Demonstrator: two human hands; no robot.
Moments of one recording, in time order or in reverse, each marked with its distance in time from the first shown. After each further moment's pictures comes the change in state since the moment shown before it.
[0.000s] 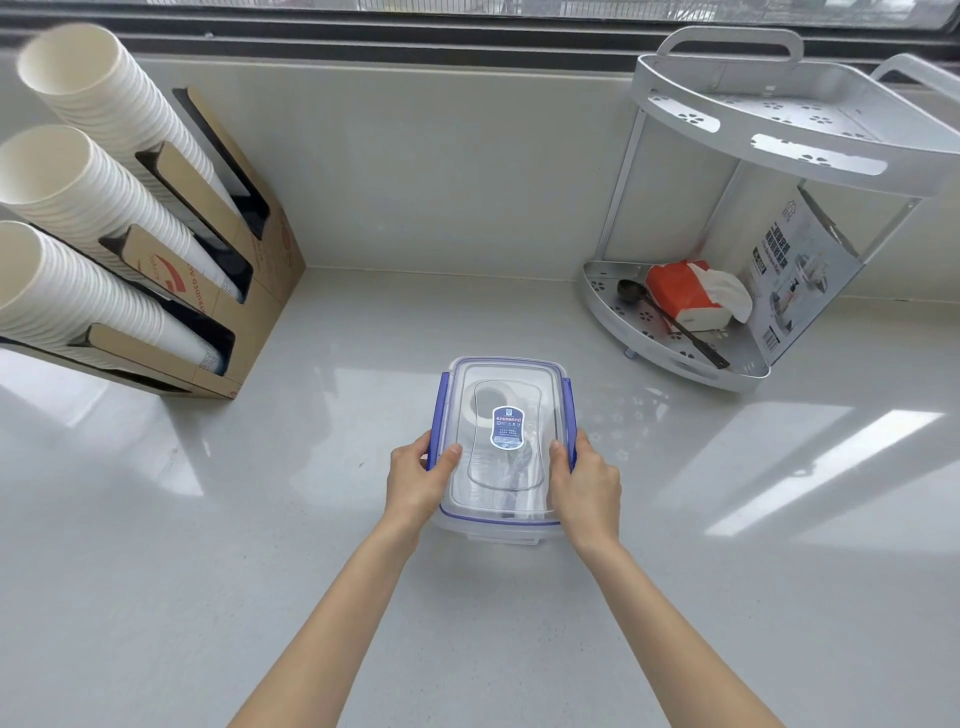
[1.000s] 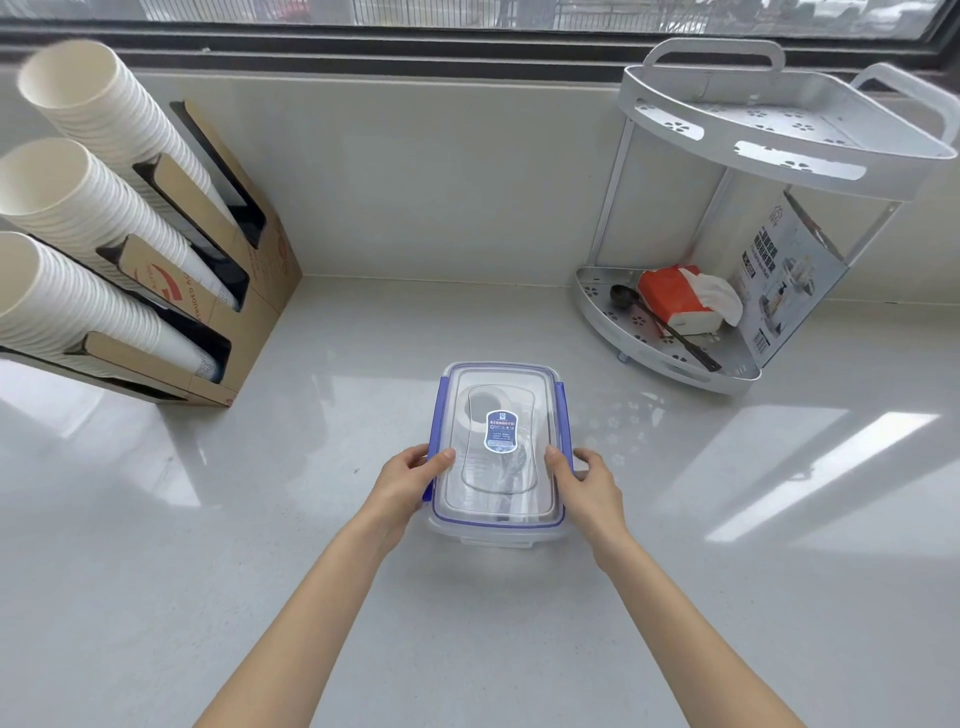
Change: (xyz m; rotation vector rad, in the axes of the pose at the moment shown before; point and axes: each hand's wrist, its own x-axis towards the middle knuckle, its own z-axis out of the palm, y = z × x) left_hand 0.007 0.000 -0.010 -0.146 -0.147 -0.178; right_hand -0.004 0.002 -0.024 0.353 -0.217 0.237
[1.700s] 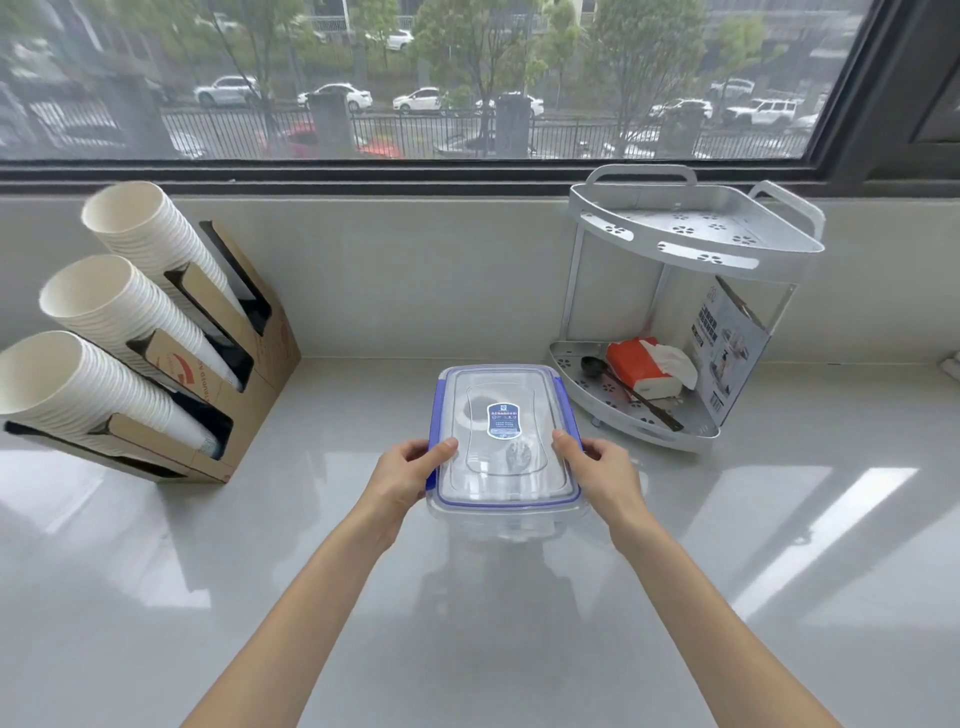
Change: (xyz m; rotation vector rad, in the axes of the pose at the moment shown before) left_hand -0.023 0.074 0.012 -0.058 -0.047 0.223; right_hand -0.004 -0.065 -0.049 0.091 0.043 -0.219
